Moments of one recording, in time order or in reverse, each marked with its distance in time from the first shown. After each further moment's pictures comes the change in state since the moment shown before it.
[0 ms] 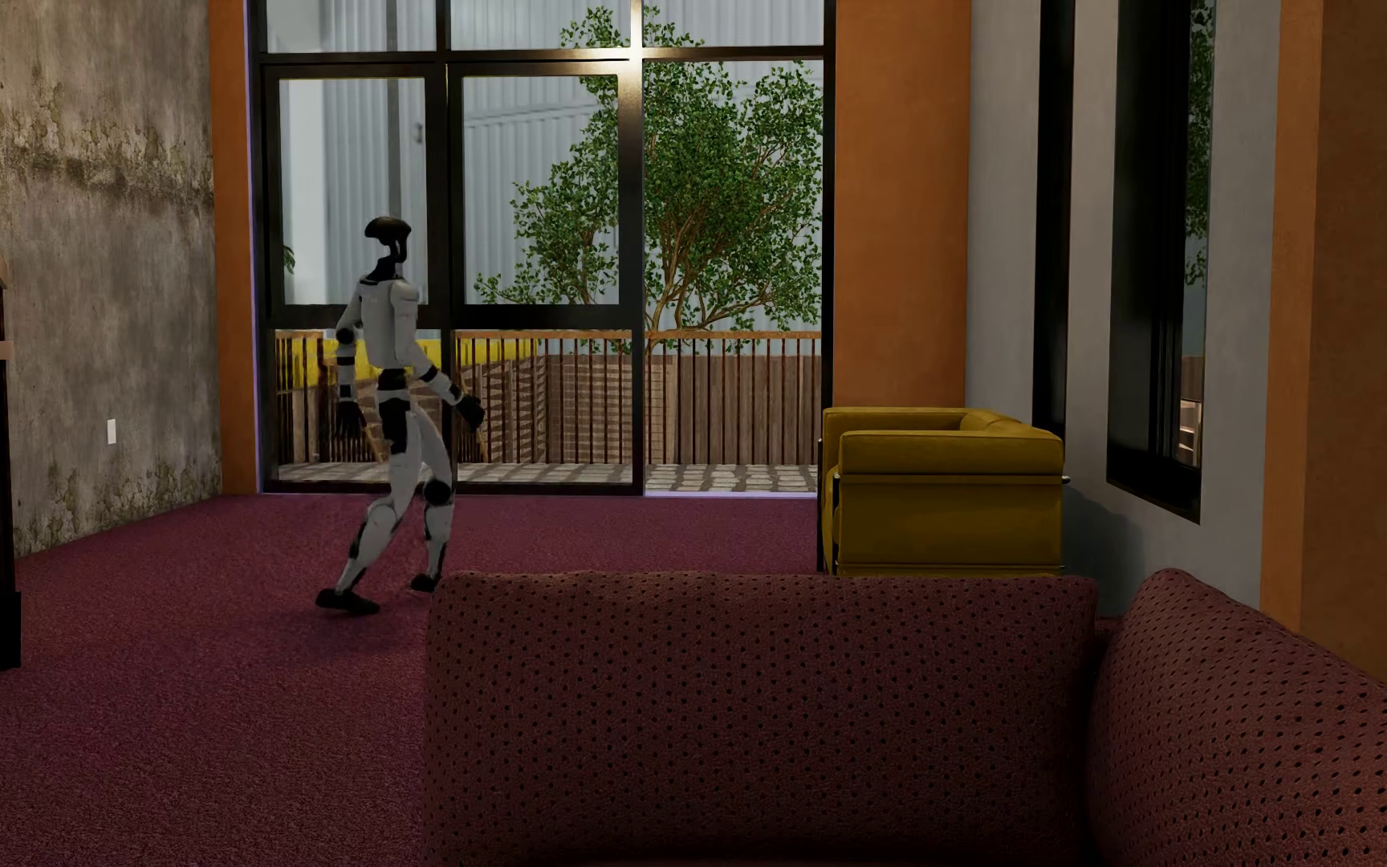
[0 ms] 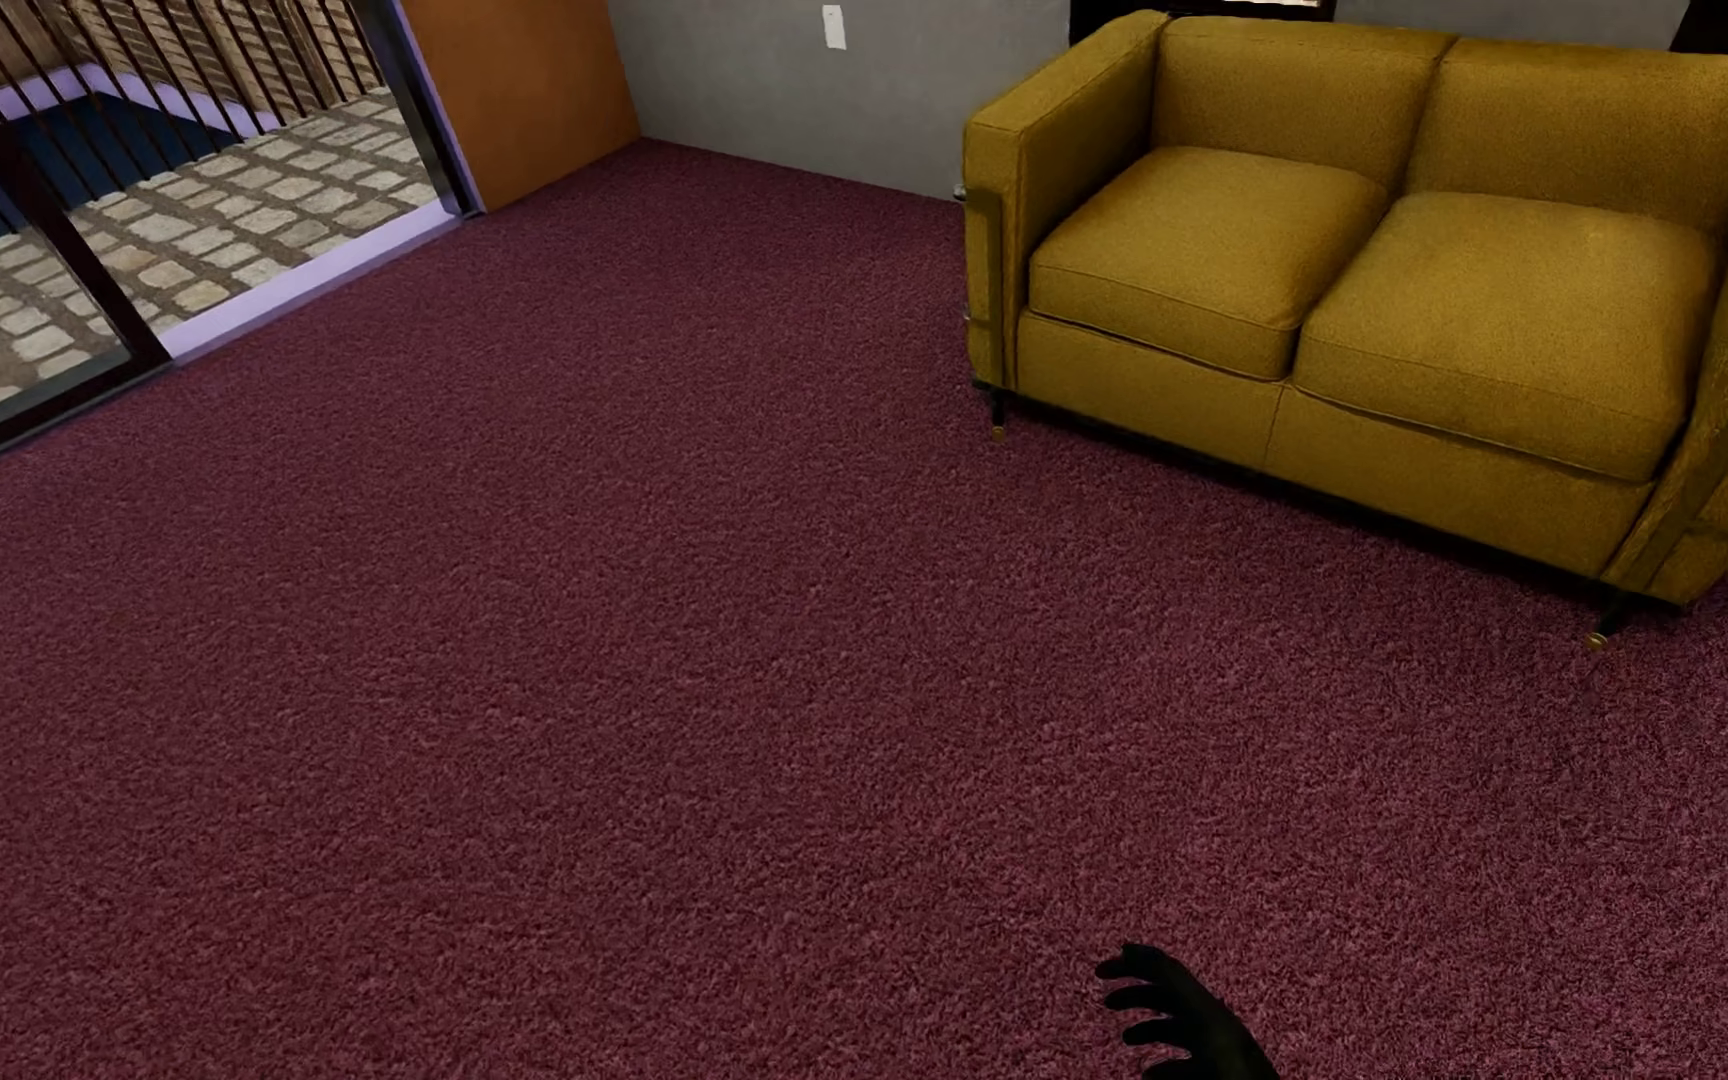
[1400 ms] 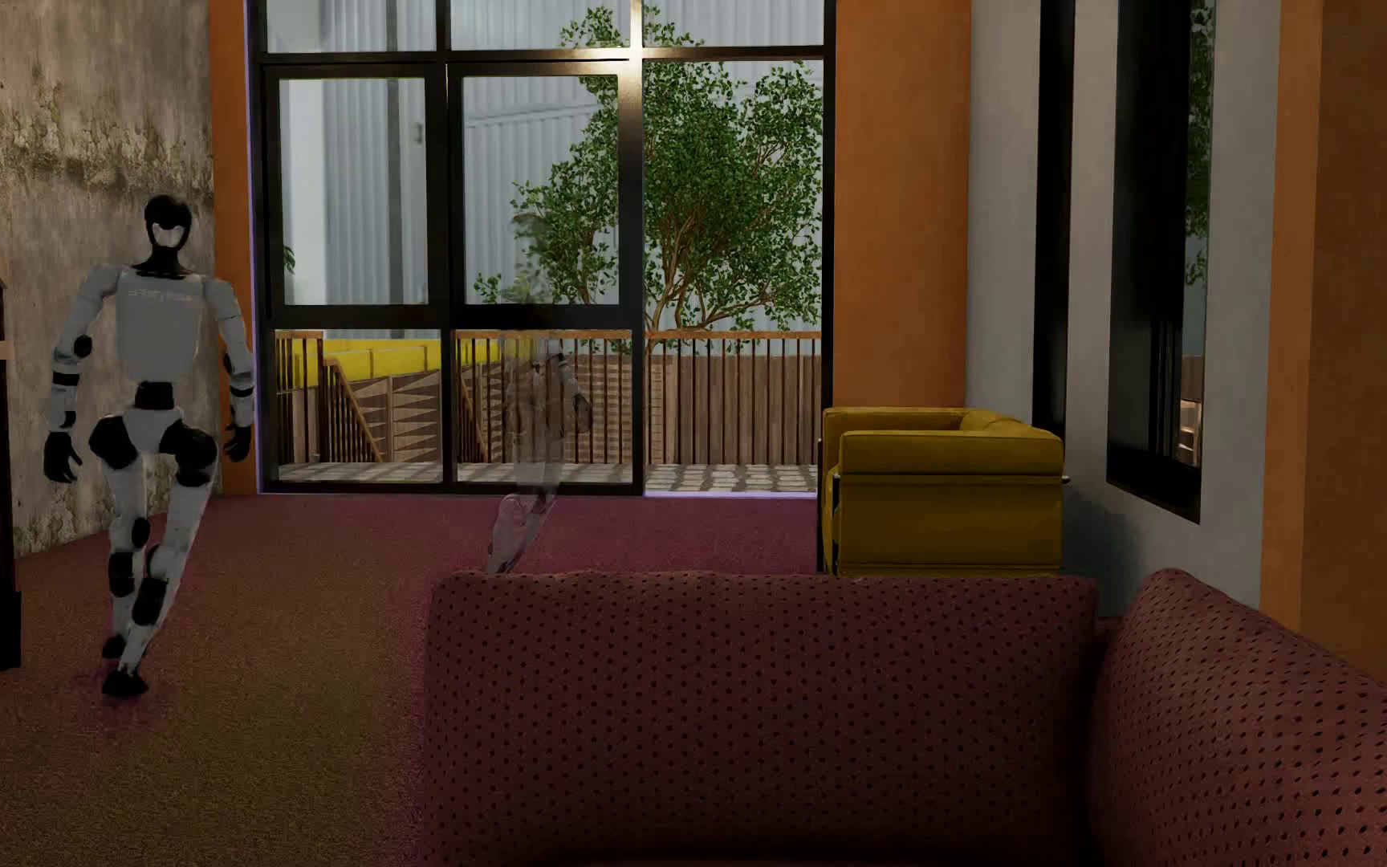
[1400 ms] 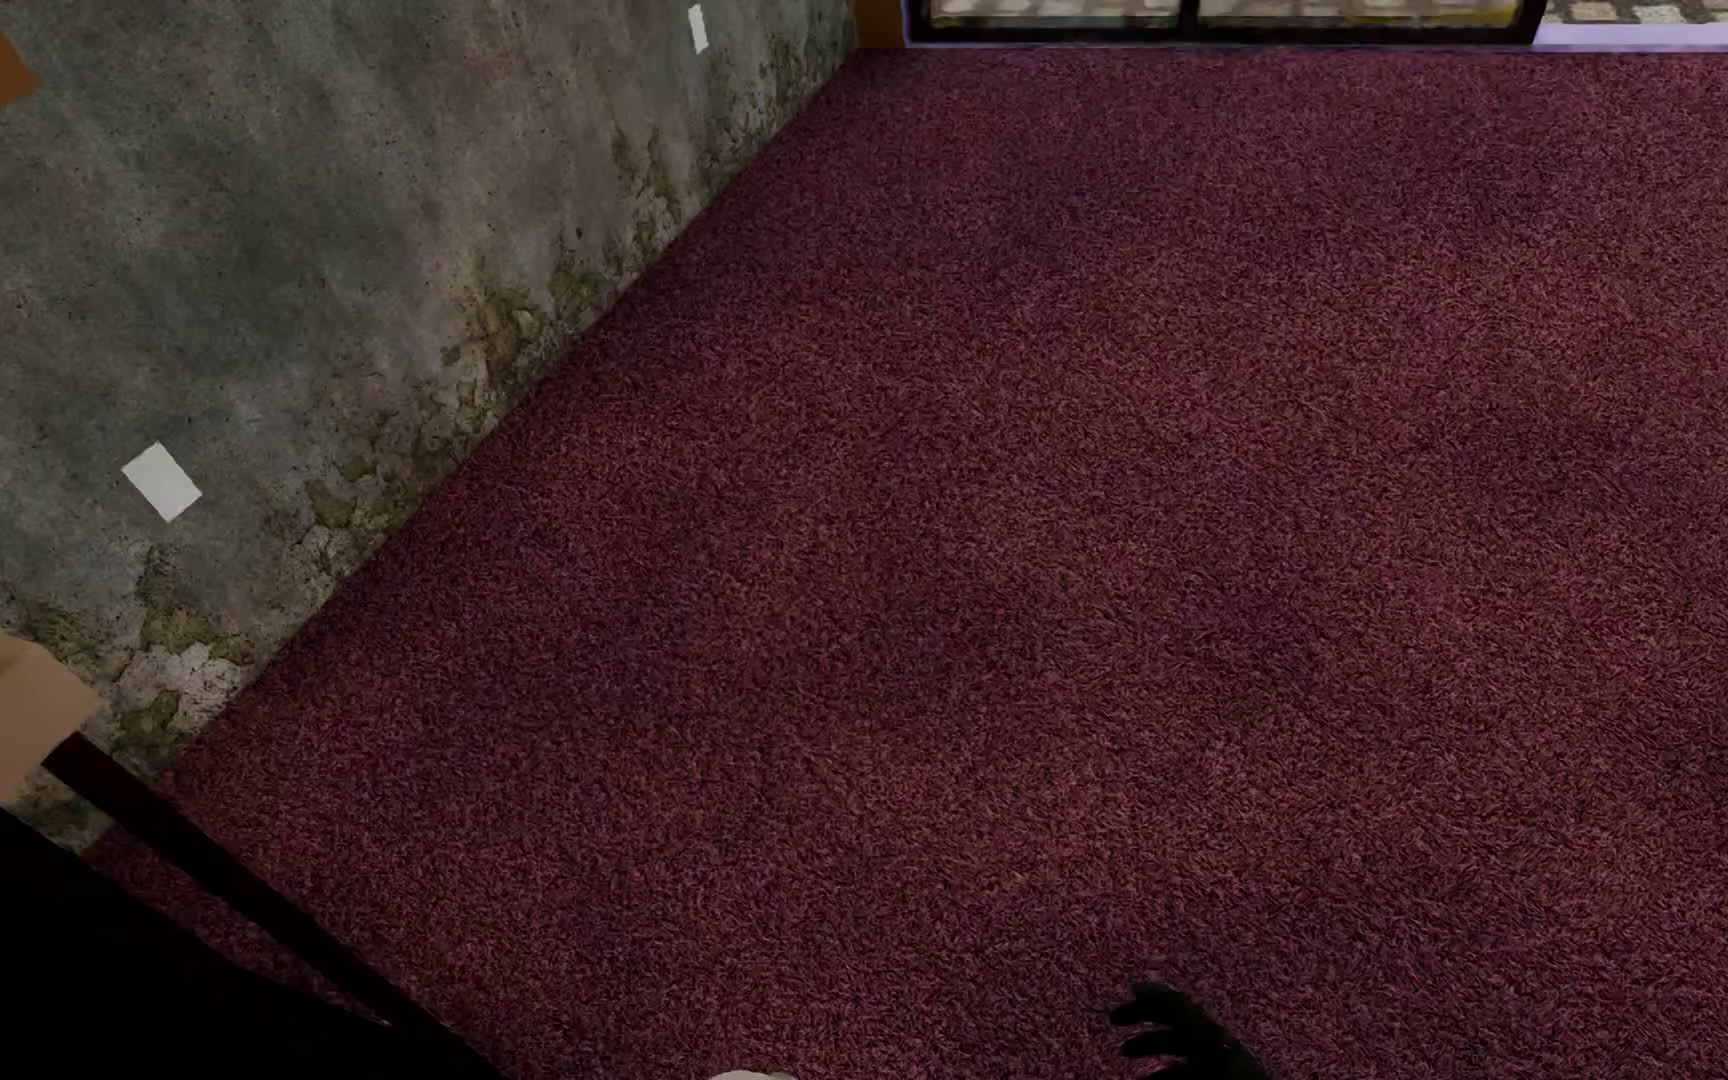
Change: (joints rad) body 0.000 -0.029 -0.041 0.003 0.010 -0.025 0.000 0.000 0.034 -0.031 0.065 -0.070 -0.056 0.028 -0.022 -0.026 -0.014 0.000 0.000 0.042 0.048 0.036 0.165 0.000 0.000 0.000 0.000 0.000 0.000
